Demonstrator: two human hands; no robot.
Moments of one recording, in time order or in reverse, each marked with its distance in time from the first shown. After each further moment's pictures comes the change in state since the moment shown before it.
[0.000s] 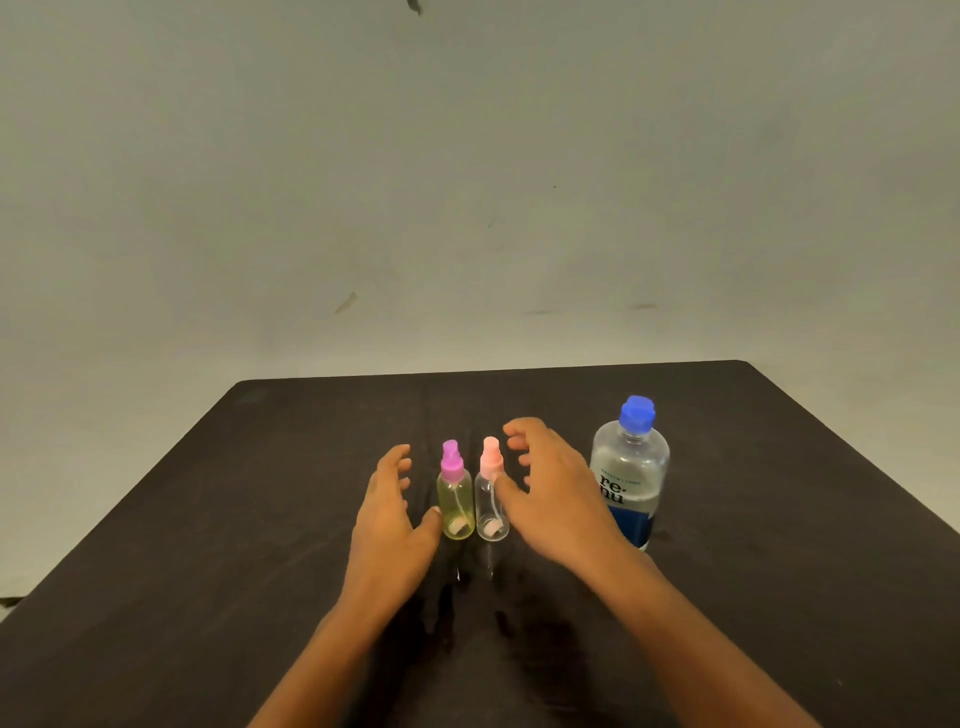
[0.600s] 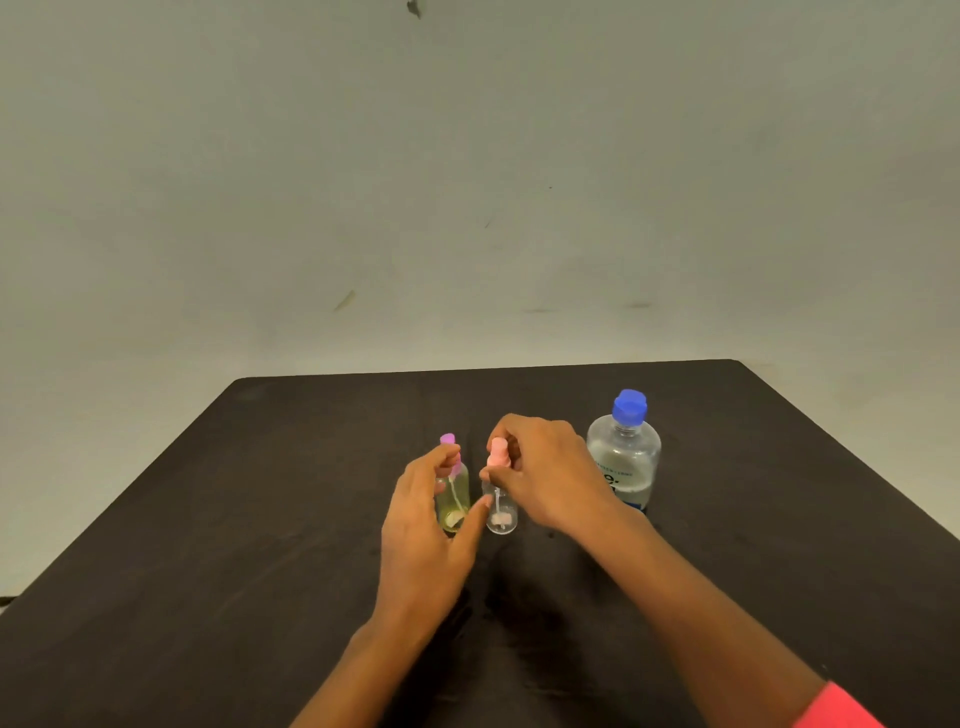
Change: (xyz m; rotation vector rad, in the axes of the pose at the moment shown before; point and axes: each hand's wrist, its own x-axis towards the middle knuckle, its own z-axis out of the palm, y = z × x) left_hand -0.027 0.024 0.019 -0.024 0.144 0.284; right_hand 0.012 -0.008 -0.015 -0.210 -0.107 -0.072
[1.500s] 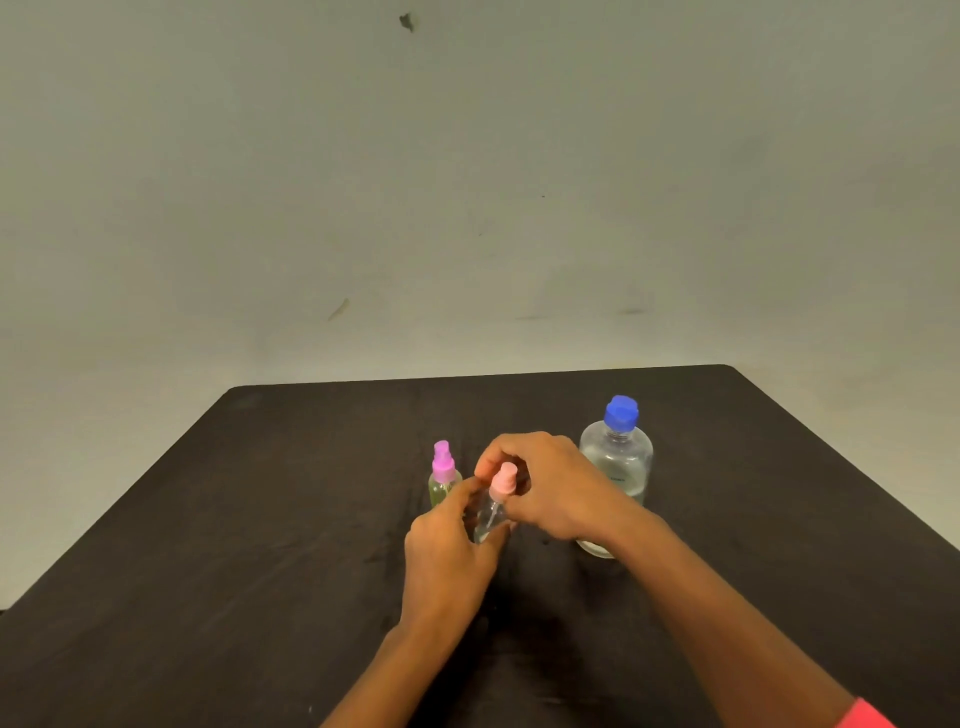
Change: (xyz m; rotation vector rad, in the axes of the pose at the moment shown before) left_hand -0.002 0.009 0.021 0.057 -0.131 -0.150; right_hand -0.010 0.008 -0.015 0.174 -0.189 -0.075
